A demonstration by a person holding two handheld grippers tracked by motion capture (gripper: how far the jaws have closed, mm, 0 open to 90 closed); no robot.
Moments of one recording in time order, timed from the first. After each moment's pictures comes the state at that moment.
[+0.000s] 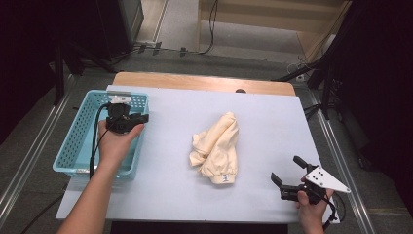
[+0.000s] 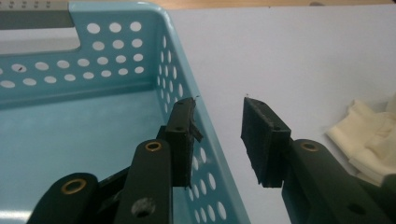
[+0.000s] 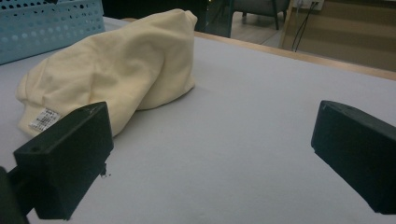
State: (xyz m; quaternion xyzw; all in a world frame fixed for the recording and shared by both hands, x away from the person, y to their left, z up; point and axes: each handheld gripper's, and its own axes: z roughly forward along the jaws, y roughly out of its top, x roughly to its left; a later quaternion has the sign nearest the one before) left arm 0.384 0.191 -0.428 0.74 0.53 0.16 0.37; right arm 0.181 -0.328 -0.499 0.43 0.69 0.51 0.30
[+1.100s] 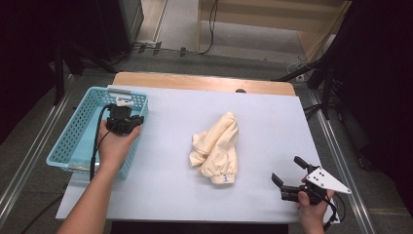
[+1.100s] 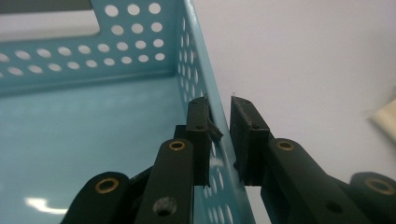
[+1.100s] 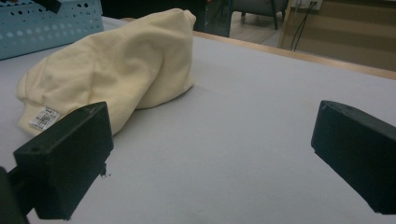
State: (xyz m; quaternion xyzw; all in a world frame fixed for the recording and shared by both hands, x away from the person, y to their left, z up) left arm 0.388 0.196 -0.438 0.76 0.53 0.18 0.34; right arm 0.179 -0.329 -0.499 0.43 0.69 0.51 0.30
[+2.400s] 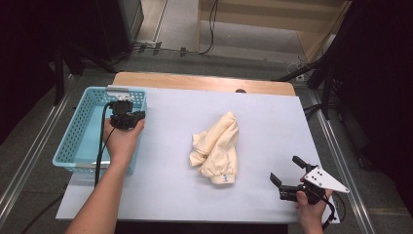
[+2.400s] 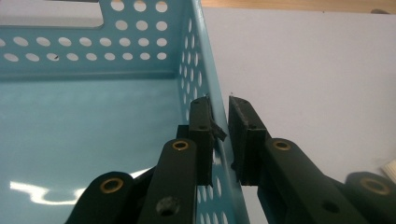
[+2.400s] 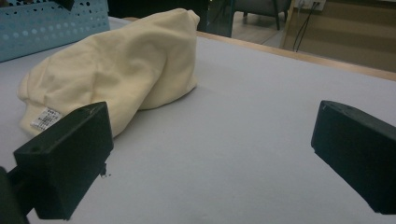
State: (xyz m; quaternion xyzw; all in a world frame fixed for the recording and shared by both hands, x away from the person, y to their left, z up) left arm 0.399 0.181 -0.440 0.70 0.59 0.20 0.34; right arm 0.181 -0.326 -0.499 0.42 0.69 0.51 0.30
